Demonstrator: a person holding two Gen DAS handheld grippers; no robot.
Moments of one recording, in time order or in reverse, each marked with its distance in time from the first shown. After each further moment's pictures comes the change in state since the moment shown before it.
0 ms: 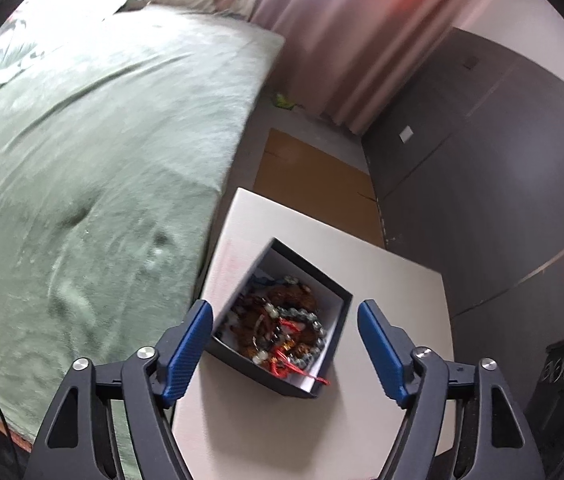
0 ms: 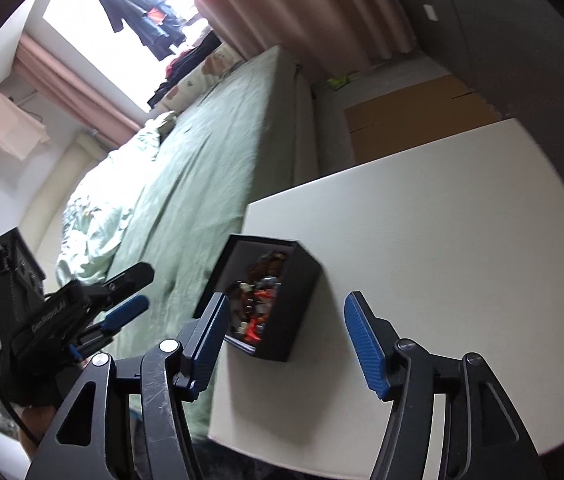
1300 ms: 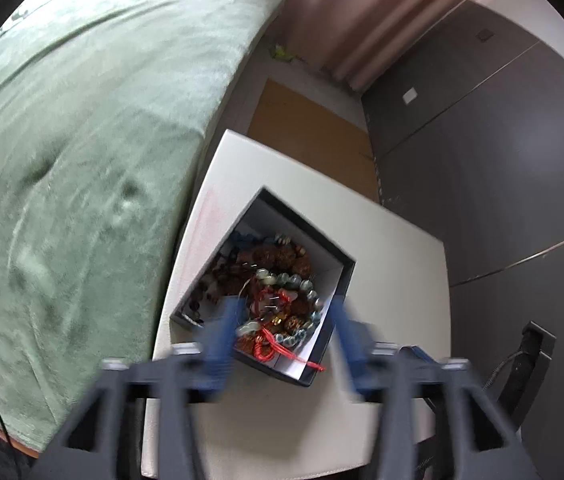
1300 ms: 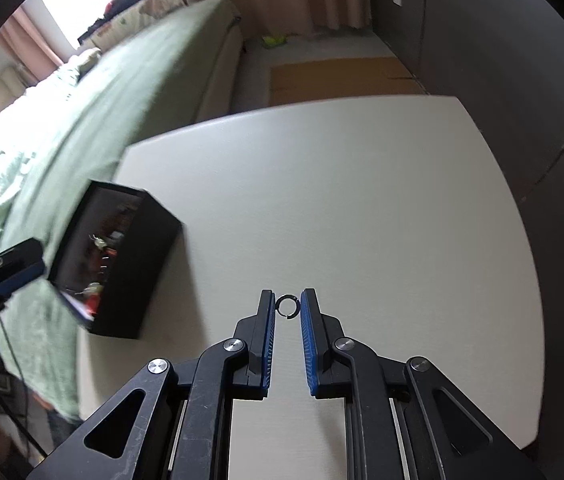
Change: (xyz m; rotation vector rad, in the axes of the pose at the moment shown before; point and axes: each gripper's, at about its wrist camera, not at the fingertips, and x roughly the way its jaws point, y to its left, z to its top) left arm 0.040 0.005 -0.002 -0.058 0.159 -0.050; right arm 0.028 -0.053 0.003 -0.101 0.165 -0.330
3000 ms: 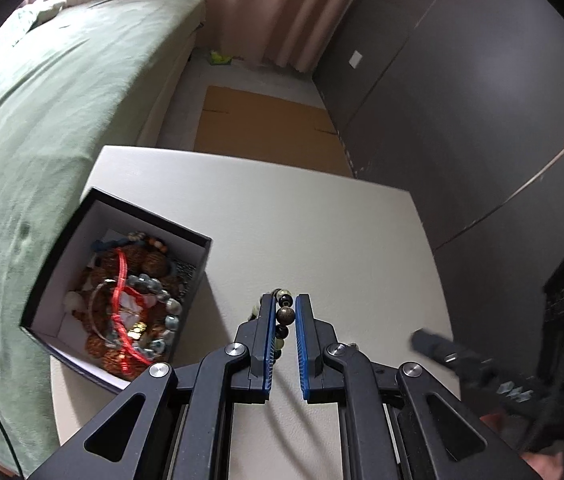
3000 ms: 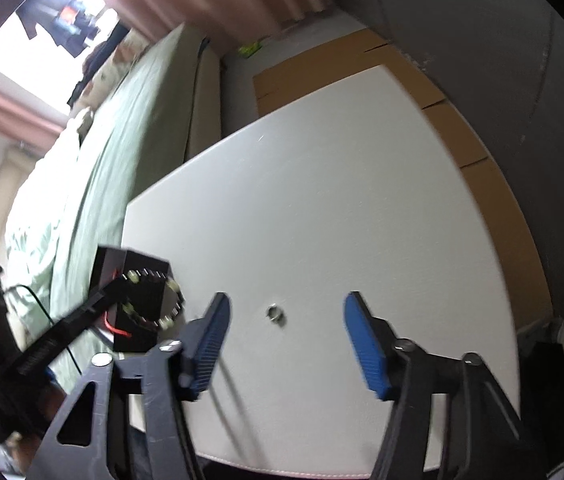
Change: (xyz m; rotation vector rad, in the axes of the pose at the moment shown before) left arm 0.054 -0.111 -0.036 0.257 0.016 0.020; right arm 0.016 -0.066 0.026 0.231 0.034 0.166
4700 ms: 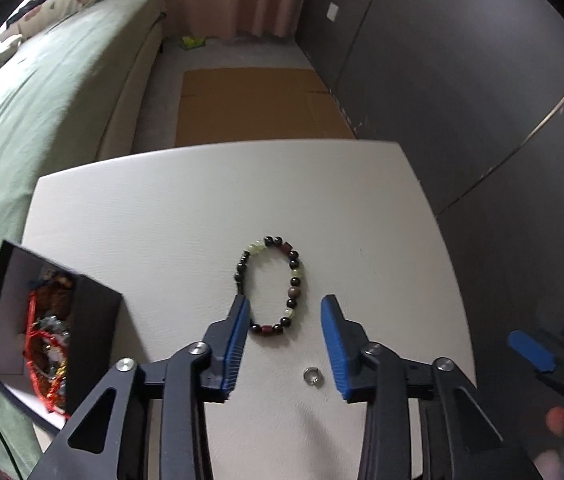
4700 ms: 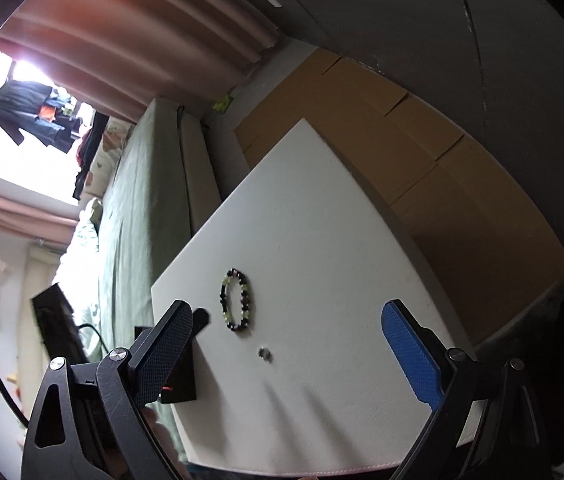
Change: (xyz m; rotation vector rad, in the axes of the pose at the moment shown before) left arm 0.083 -0.079 0.012 0.174 0.145 0.122; right arm -0.057 -0.085 0.010 0.297 -0.143 0.130
